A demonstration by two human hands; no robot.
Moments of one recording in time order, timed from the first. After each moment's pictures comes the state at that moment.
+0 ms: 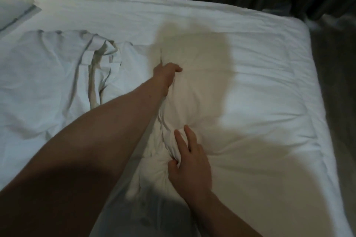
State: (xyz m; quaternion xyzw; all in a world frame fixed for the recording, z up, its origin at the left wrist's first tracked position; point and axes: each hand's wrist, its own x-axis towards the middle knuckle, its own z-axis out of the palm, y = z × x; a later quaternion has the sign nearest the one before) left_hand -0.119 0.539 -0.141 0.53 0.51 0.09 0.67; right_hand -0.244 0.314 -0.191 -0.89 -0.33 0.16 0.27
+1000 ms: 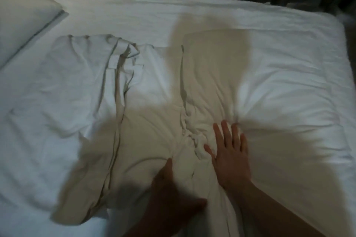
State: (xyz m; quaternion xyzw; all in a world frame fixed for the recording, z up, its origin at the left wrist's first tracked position) left_hand -0.366 0.392 -0.148 0.78 0.45 -0.15 0.40; right_hand -0.190 0.304 -0.235 -0.92 -0.37 0.13 0.07
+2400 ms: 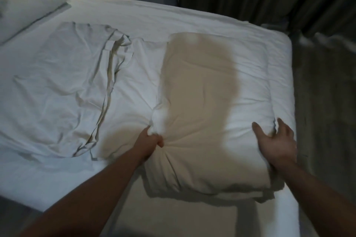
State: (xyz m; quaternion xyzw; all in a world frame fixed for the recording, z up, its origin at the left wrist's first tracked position) left_hand -0.347 0.359 -0.136 0.60 0.55 0.02 0.59; right_hand -0.108 0.107 -0.112 -0.96 -0.03 0.17 0.24
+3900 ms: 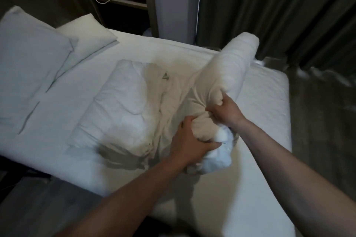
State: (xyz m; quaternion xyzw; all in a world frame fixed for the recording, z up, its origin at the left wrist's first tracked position) left_hand -0.417 0.357 0.131 0.78 0.40 0.09 0.46; right_hand -0.254 0.324 0.173 -0.86 -0.25 0.30 0.32
